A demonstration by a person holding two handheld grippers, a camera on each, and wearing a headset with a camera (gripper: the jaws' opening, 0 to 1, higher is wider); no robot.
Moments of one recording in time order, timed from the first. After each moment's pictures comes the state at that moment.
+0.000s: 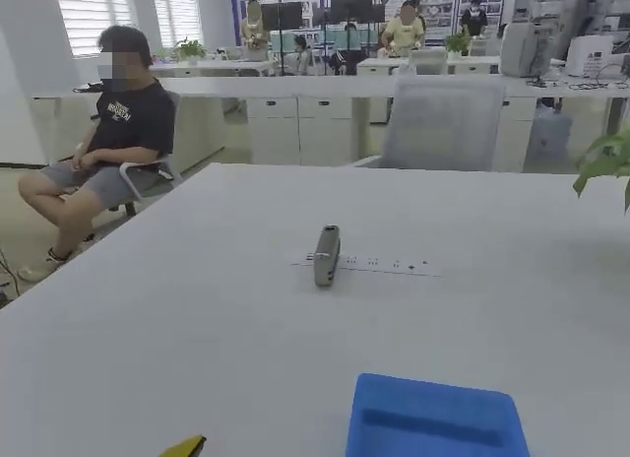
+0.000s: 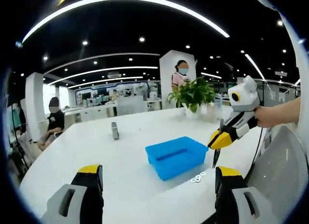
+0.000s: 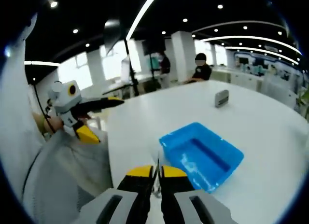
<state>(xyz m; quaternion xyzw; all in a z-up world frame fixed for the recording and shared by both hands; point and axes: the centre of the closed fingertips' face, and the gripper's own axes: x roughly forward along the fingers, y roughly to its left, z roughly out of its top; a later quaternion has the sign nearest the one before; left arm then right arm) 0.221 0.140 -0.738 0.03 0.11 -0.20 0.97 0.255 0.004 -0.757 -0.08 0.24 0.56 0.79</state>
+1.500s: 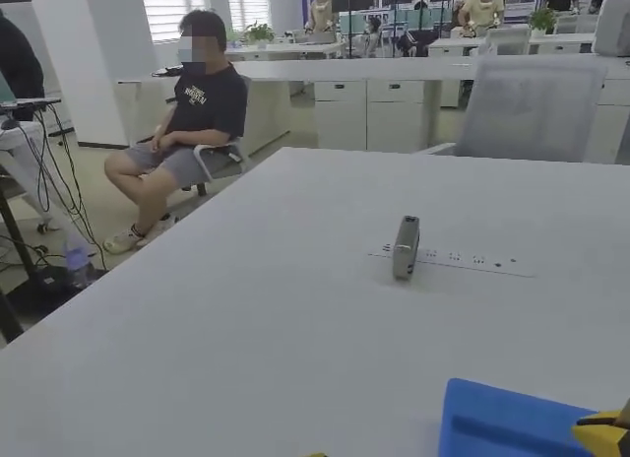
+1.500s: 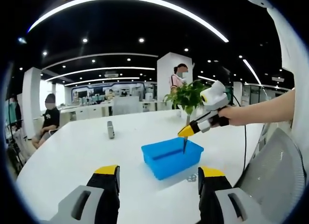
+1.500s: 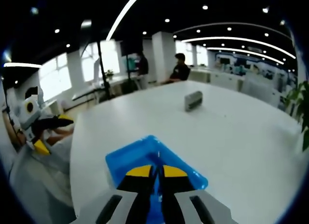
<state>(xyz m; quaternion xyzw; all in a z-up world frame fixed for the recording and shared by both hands) 0.216 0.135 -0.741 0.03 0.12 -0.24 0.96 0.350 0.009 -0.769 -0.08 0.25 0.48 0.84</state>
